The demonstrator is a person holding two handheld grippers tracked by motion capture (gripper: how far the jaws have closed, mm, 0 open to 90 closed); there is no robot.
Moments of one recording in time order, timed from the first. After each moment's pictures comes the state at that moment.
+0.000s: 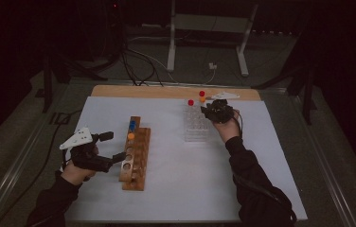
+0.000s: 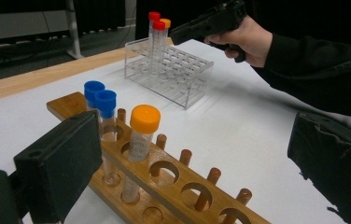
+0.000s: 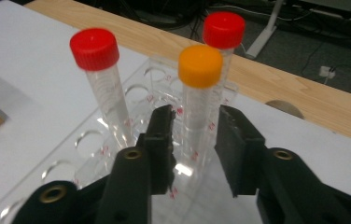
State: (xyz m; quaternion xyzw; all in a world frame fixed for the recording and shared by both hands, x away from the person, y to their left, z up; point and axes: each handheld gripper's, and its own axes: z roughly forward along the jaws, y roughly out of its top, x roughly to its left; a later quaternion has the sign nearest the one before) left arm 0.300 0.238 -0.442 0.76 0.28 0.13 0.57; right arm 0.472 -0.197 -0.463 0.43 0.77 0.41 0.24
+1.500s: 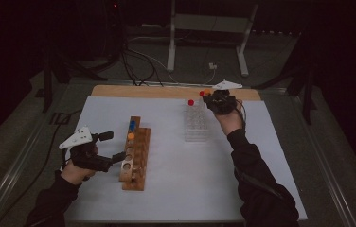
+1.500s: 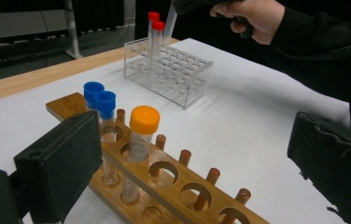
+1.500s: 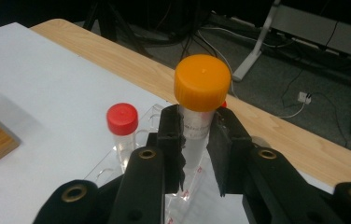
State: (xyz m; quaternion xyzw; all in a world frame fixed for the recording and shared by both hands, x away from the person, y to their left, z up) left arm 0.300 0.238 -0.440 0.76 0.28 0.12 0.57; right arm 0.461 -0.191 -0.410 0.40 0.77 0.41 0.28
